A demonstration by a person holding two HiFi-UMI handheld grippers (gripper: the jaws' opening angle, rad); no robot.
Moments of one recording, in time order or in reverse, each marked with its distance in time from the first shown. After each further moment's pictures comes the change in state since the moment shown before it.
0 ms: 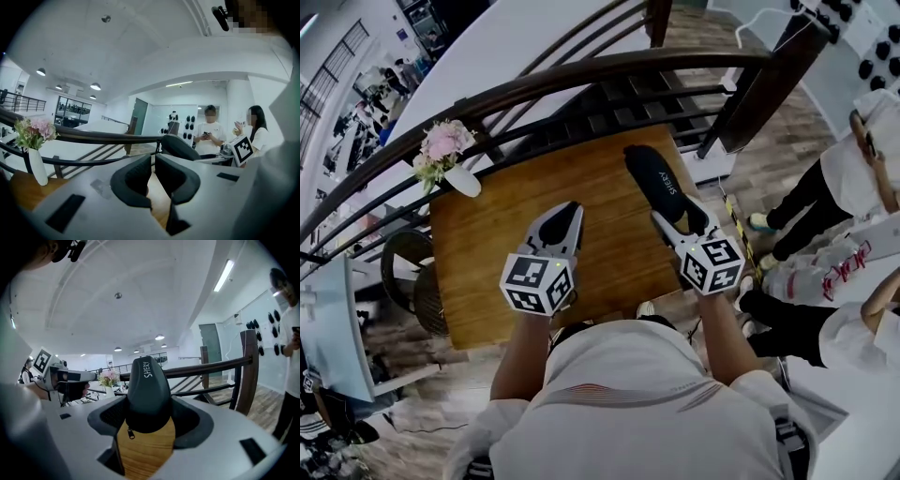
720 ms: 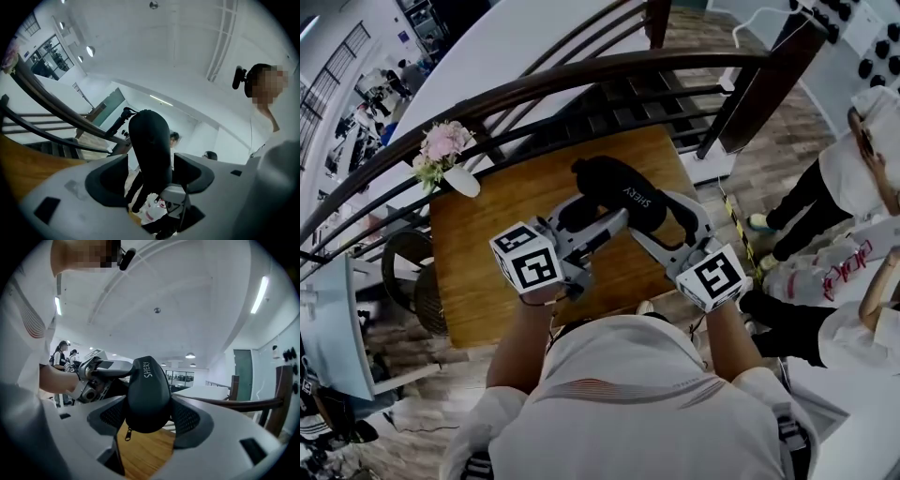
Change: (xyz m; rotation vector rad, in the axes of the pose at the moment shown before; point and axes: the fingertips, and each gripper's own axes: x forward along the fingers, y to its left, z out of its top) left arm 0.020 -0.080 0.046 -0.399 -0.058 -0.550; right arm -0.027 0.081 0.061 -0.341 -0.191 0.285
